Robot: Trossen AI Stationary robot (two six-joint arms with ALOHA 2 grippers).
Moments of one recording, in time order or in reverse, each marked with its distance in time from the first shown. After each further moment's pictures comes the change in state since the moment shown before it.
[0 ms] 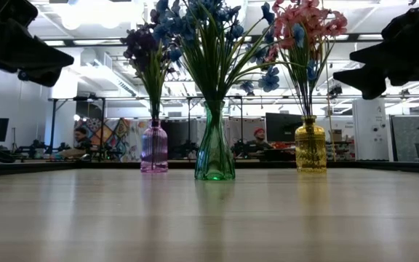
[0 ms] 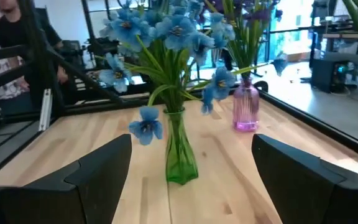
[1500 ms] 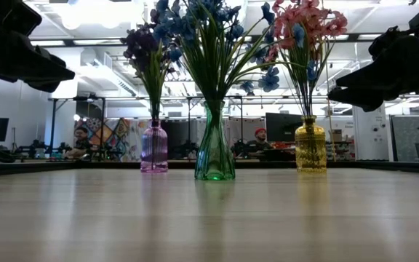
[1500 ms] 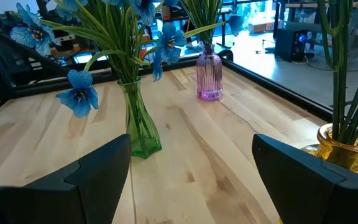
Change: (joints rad) left arm 0.000 0.111 0.000 0.000 -0.002 0.000; right arm -0.103 0.165 0.000 0.019 0.011 0.004
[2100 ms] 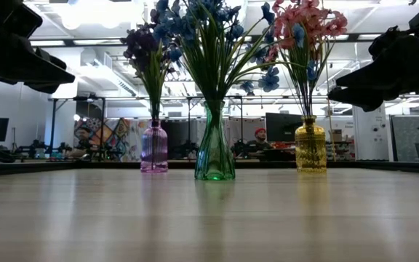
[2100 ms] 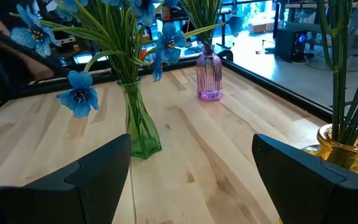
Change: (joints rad) left arm 0.000 0.025 0.000 0.000 0.000 0.000; right arm 0.000 0.000 0.000 0.002 0.000 0.000
